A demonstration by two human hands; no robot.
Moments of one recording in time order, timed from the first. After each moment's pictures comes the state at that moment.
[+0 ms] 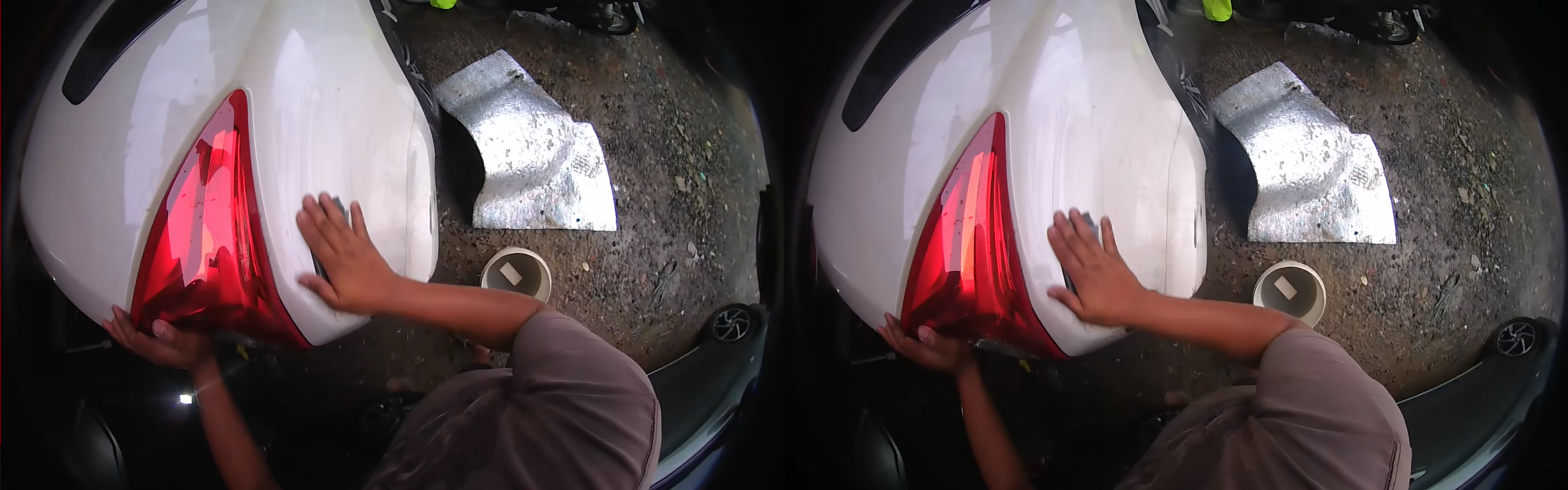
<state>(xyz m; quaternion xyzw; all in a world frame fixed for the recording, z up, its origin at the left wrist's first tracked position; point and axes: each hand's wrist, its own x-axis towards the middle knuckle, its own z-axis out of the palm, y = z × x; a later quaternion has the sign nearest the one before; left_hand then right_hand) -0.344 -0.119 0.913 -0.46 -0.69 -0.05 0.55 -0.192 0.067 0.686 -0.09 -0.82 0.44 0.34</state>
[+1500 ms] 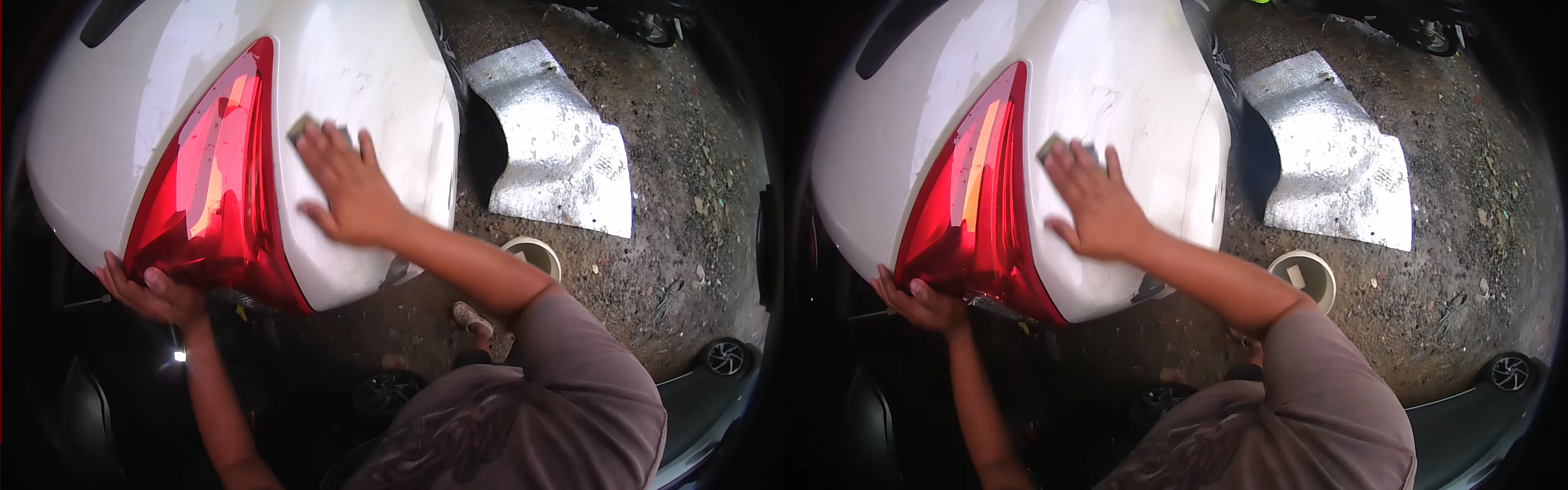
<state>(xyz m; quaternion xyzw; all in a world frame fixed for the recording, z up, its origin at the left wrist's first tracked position) -0.342 -0.120 0.913 -0.45 -0.70 -0.06 0.54 -0.232 0.098 0.690 -0.07 -0.84 0.39 0.37</state>
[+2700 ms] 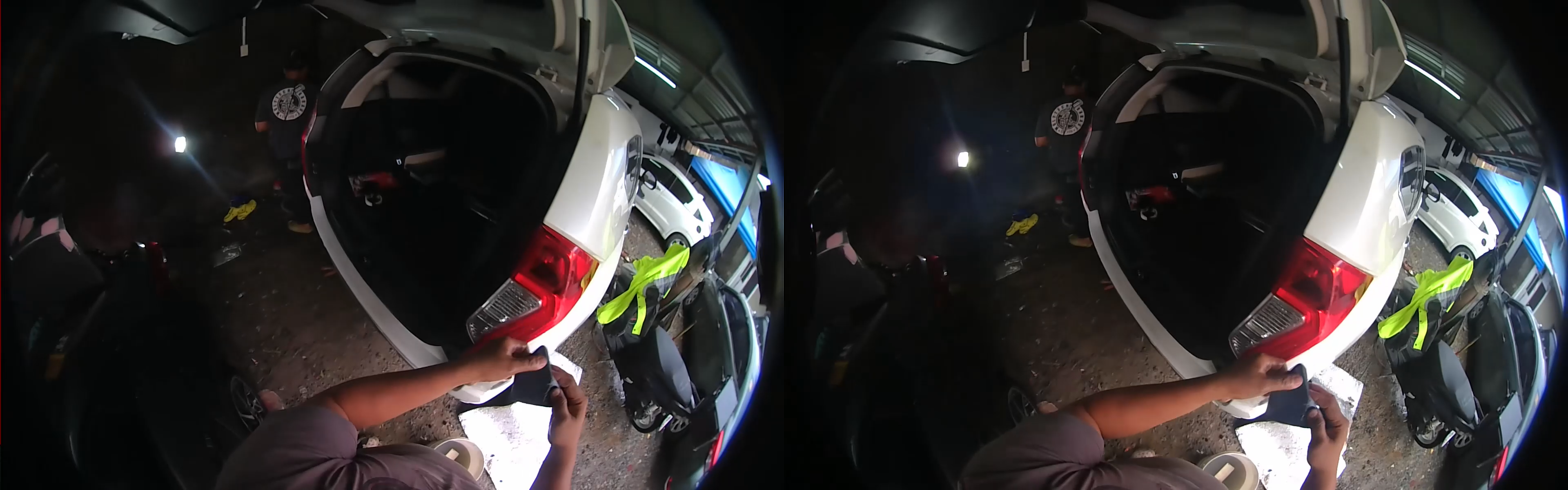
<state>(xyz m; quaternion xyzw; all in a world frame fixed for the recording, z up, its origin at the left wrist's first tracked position) -0.188 -0.222 0.832 -0.32 -0.67 -0.59 -0.31 -0.023 -0.022 0.839 0.03 -0.76 0.62 0.20</state>
